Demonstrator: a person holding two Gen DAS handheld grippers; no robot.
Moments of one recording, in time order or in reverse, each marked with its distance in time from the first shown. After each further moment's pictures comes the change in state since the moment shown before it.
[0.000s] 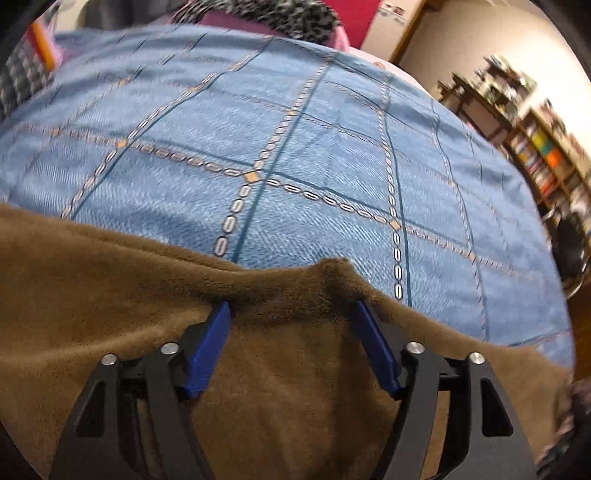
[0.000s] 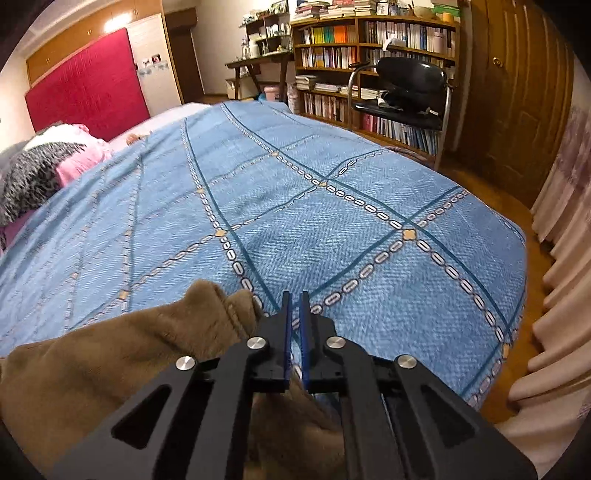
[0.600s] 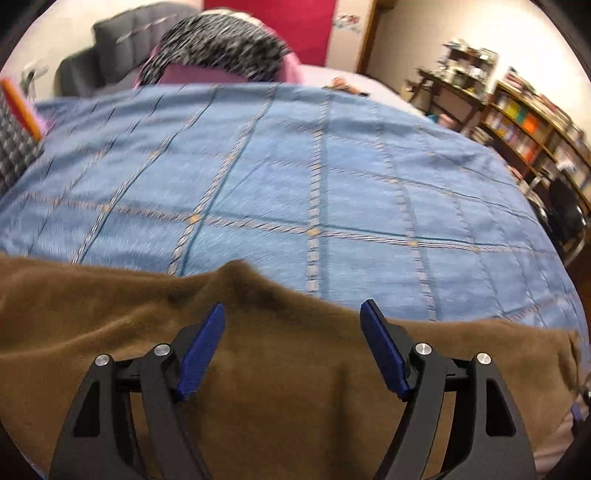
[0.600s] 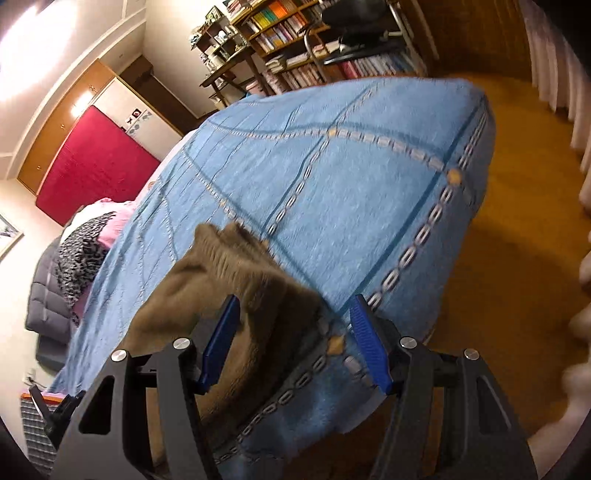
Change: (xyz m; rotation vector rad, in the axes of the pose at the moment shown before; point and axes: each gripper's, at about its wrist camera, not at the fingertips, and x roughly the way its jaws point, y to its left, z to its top) left arm -0.057 -0.078 -0.021 0.178 -0.121 0.005; right arm -0.049 -0.069 -0.067 0.387 0.092 0.254
